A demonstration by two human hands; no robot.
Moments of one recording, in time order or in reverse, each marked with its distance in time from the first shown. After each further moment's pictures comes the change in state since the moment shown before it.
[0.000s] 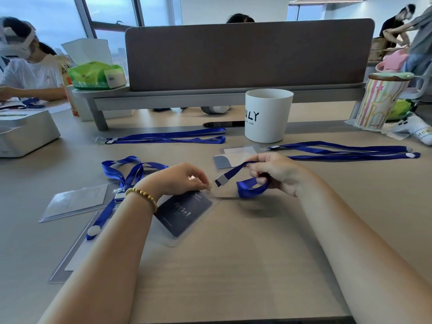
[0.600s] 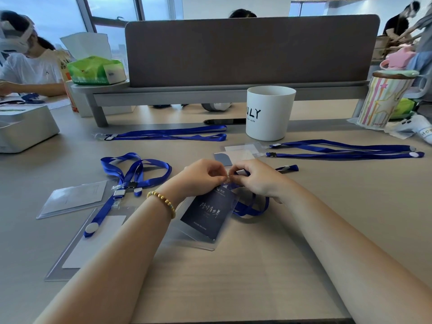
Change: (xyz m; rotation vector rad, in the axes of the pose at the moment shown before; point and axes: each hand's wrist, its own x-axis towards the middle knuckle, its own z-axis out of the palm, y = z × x) left_hand 0.010 0.030 0.026 -0.162 0.172 0.091; right_hand 0.000 0.006 0.035 -0.603 -0.022 -0.223
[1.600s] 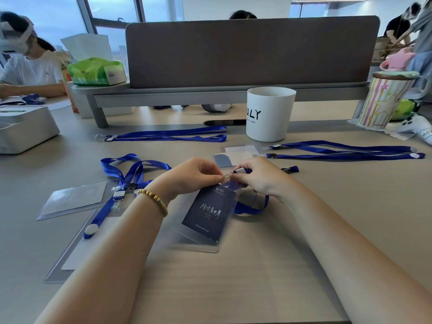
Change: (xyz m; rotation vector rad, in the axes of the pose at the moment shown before) left_hand -0.005 -0.007 -0.015 -0.124 -0.069 -0.040; right_hand -0.004 -0.007 -0.005 -0.027 0.083 0.058
